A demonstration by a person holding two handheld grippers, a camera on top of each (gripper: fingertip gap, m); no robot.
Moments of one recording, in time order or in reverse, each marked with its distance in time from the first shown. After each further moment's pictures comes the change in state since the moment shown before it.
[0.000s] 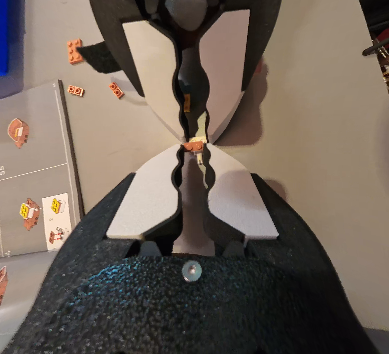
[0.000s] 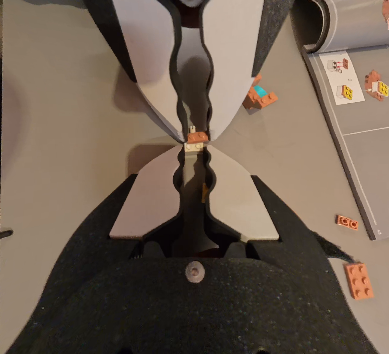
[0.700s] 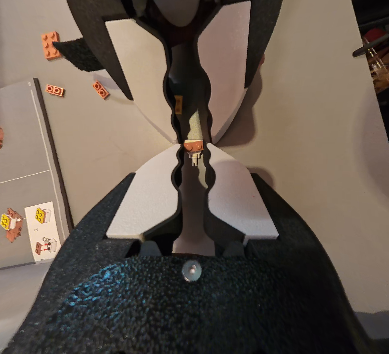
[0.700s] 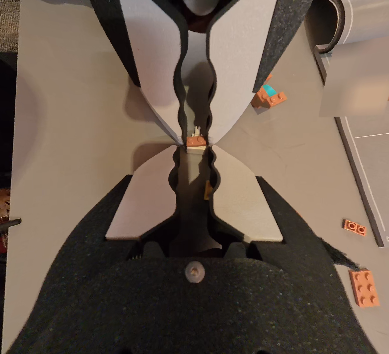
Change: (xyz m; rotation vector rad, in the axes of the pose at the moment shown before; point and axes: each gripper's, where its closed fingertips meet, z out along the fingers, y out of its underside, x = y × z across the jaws) left arm 0.007 -0.001 0.006 -0.047 0.061 -0.013; right arm -0.005 0.002 -0.002 -0.001 -0.044 -0.015
